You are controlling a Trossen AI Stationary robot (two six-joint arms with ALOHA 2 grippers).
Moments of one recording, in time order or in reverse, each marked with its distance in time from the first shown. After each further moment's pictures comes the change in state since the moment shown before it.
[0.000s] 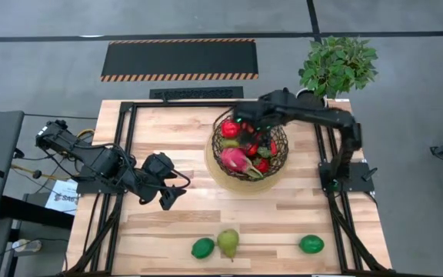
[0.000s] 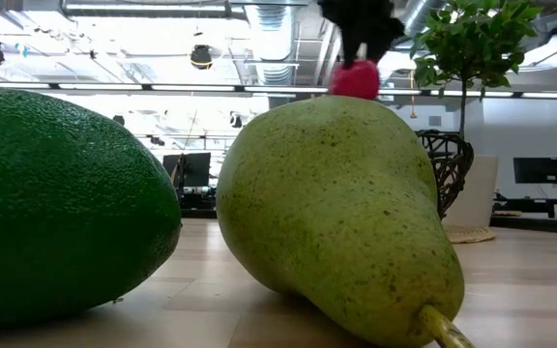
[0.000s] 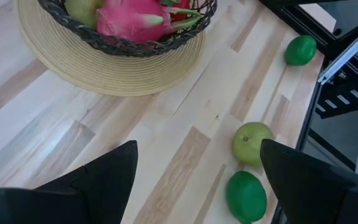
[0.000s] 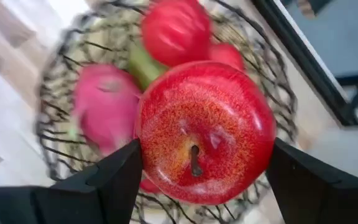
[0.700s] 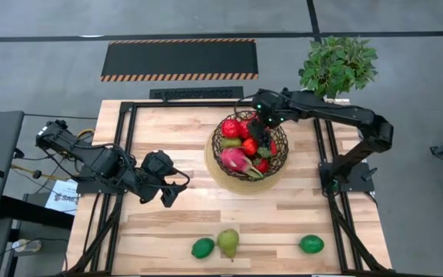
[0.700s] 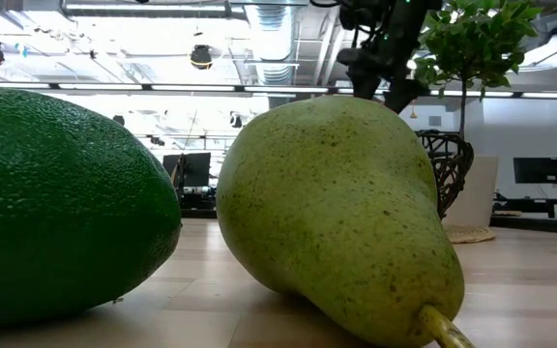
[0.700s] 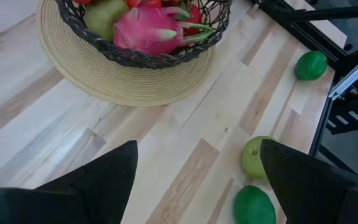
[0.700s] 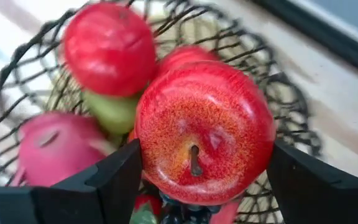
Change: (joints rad) left arm 0.000 0.000 0.000 -0.012 -0.064 -0.025; right arm -0.224 -0.306 -0.655 0.590 -0.141 0.067
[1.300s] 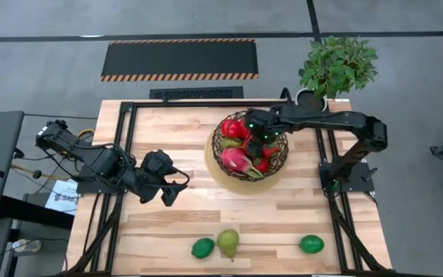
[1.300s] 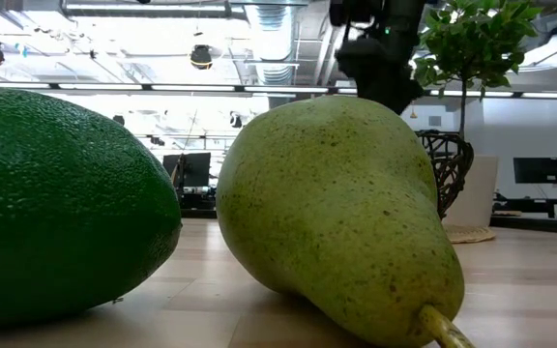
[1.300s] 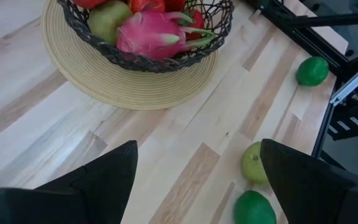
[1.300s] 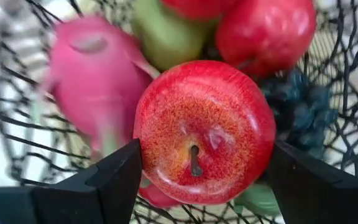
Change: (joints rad) left arm 0.000 0.000 0.000 0.001 -0.019 -0.011; right arm 0.142 0.057 0.001 -0.061 -0.065 -0.097
